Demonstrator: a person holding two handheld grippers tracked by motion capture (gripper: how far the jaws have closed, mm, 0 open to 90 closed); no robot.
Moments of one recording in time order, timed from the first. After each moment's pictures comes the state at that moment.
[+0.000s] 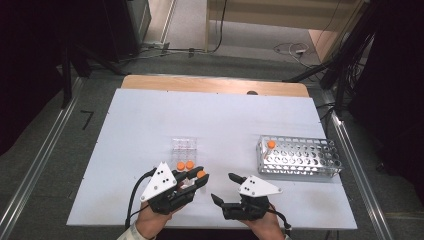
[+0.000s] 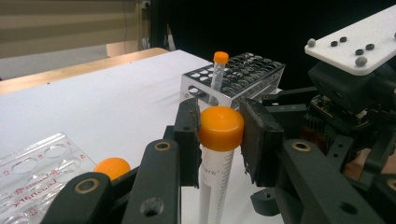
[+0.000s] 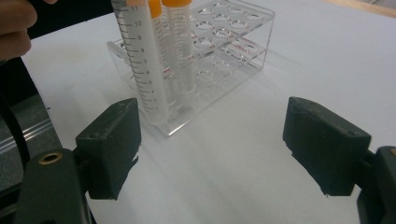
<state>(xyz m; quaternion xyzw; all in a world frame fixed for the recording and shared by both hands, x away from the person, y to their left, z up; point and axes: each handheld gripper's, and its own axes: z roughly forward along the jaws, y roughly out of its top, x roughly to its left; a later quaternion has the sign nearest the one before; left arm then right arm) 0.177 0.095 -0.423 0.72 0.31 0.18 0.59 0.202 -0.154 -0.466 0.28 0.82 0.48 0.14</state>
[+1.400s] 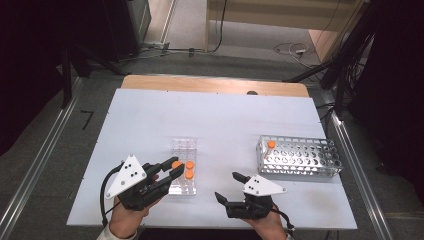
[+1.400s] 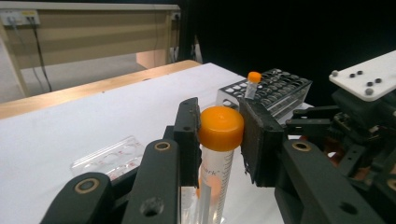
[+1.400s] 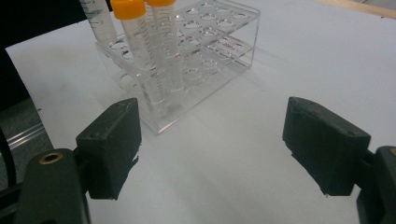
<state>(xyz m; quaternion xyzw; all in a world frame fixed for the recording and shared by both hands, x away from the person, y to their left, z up) 0.169 0.142 -0.394 0.70 0.35 0.23 0.58 0.204 -0.162 -0.466 0.29 0.81 0.48 0.15</state>
